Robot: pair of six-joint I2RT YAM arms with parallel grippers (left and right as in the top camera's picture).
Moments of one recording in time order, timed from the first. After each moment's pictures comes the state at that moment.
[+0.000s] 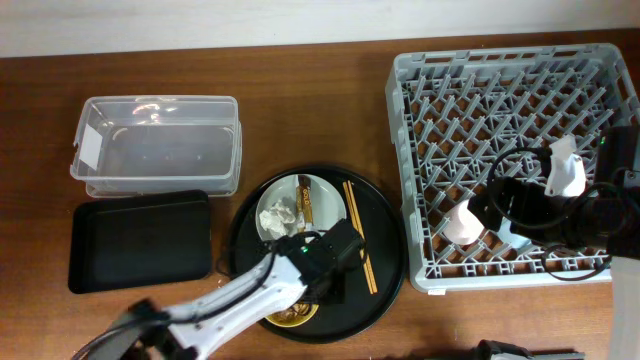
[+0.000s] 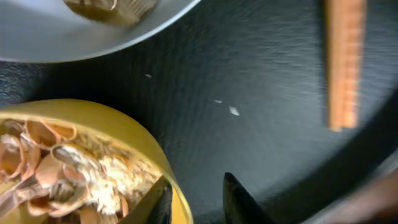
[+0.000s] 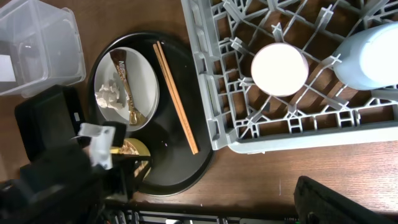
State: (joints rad) left arm -0.91 1.58 0.91 -0.77 0.05 -0.79; right arm -0.25 1.18 1.52 -1.59 -0.43 0.11
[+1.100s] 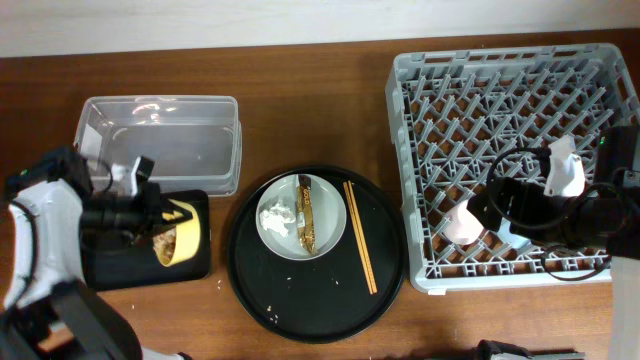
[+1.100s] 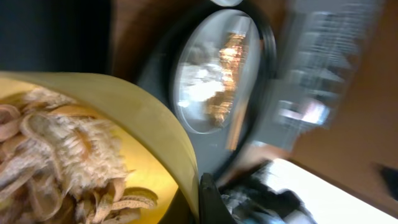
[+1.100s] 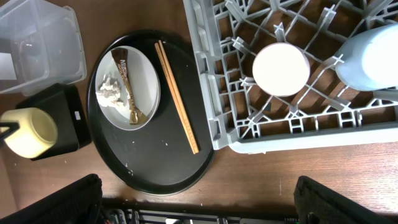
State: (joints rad) left arm 0.46 1.70 1.27 -1.39 0.83 0.26; right arm -0.25 1.18 1.52 -1.59 -0.43 0.11
